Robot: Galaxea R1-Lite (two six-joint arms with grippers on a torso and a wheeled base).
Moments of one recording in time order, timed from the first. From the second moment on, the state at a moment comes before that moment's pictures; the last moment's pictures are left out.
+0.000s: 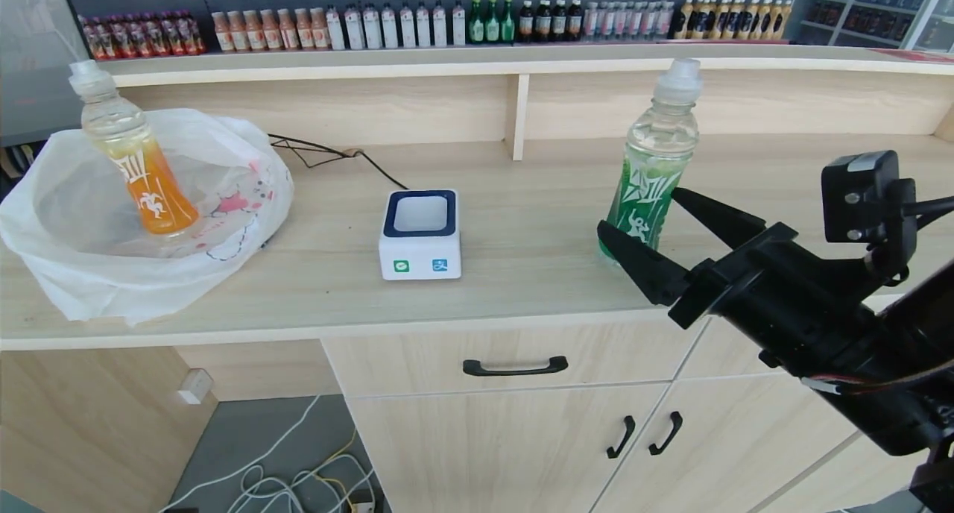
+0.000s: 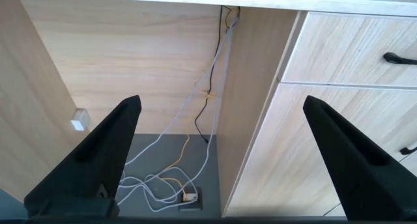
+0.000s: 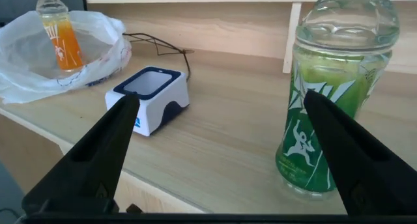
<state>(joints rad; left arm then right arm) 0.00 0.00 0.00 0.00 0.00 0.00 0.58 1.59 -0.48 -1.42 0.01 -0.06</state>
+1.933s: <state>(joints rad) 0.00 0.00 0.00 0.00 0.00 0.00 0.50 1.76 -0.66 -1.41 -0.22 -0.10</state>
